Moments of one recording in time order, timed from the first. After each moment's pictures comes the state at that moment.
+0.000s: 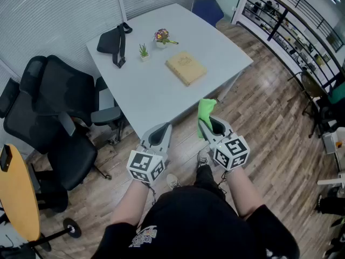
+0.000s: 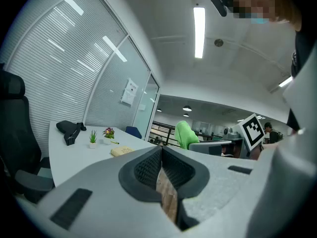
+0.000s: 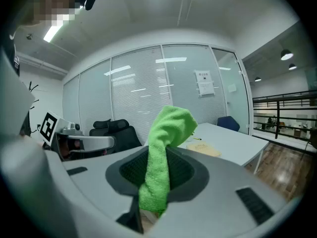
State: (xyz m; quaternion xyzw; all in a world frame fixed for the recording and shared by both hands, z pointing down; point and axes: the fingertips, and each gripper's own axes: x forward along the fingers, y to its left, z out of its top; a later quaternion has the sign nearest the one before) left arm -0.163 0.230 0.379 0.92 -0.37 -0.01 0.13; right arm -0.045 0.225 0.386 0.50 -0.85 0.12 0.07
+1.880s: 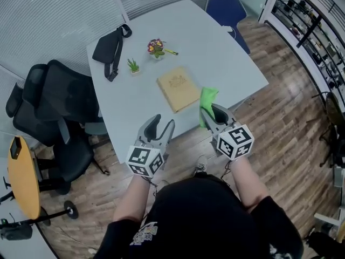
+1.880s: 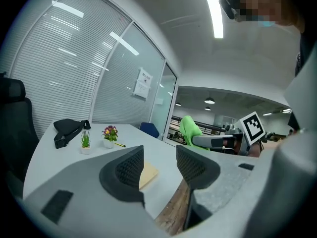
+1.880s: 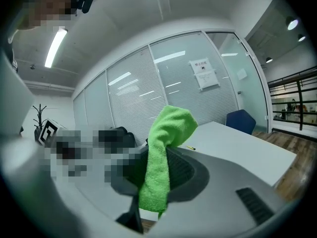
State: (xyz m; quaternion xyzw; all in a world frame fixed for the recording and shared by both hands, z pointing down) left arm -0.012 0.025 0.393 0.86 -0.48 0.03 0.16; right arm 0.119 -0.012 0.393 0.41 -0.90 0.15 0.04
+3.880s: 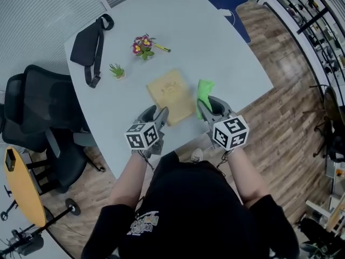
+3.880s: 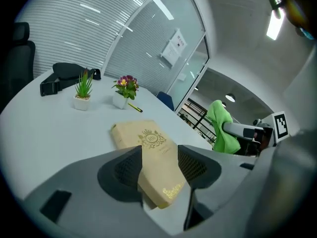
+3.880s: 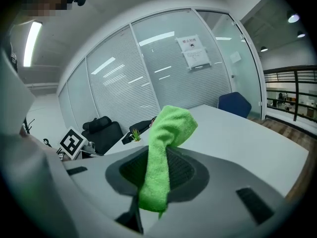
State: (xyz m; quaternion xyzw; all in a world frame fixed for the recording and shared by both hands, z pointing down) left arm -0.029 -0.137 0.558 0.79 -0.47 0.10 0.38; right arm 0.124 -0.148 0.478 0.44 -0.87 0.22 0.11
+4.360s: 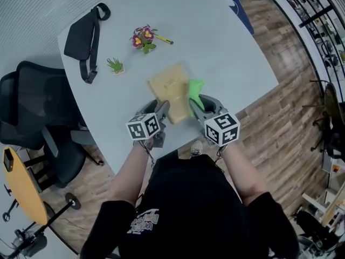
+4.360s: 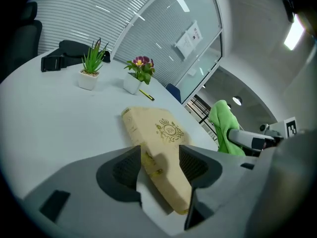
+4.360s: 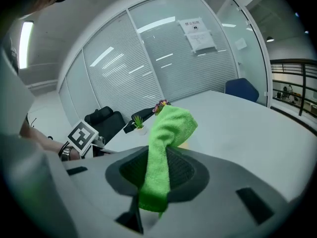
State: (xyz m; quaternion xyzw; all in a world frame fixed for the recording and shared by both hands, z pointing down) left arm -0.040 -0.160 0.615 0.76 -0.46 0.11 0.44; right arm 0.077 -0.158 0.531 0.40 -0.86 0.26 0.16
